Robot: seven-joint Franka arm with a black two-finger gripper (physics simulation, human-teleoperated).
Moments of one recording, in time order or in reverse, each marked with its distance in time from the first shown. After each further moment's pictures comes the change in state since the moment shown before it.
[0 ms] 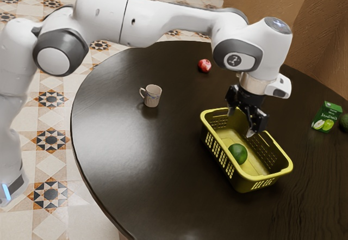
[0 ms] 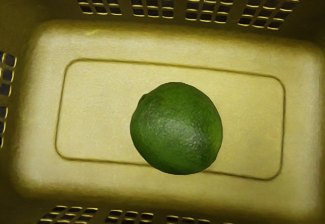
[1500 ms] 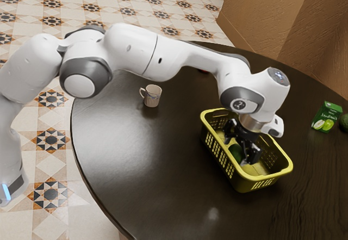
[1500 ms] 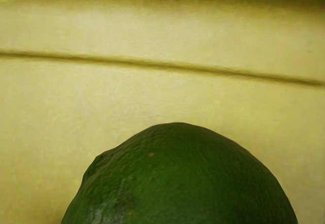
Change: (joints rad) arm 0.017 0.219 0.024 0.023 -0.044 0.103 0.034
